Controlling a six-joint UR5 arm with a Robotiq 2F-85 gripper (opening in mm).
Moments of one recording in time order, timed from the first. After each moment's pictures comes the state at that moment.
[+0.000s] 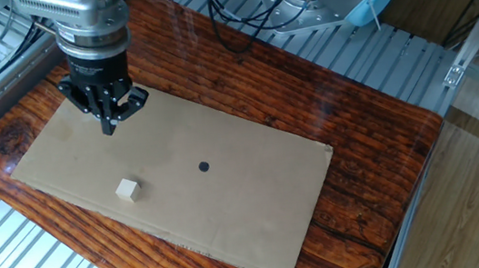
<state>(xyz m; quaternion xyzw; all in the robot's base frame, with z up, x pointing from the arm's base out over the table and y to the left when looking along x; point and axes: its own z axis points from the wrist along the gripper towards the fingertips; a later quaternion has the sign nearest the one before) 0.602 -0.046 0.174 -0.16 0.98 -0.03 0.12</state>
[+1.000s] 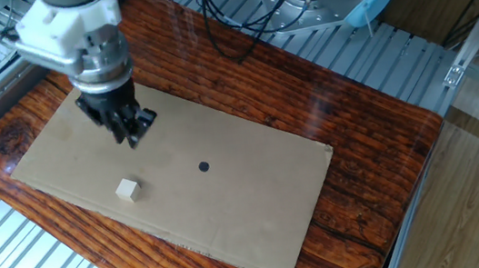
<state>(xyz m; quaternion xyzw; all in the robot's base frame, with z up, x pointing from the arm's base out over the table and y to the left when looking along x) 0.592 -0.049 0.097 -0.09 0.99 0.02 0.06</state>
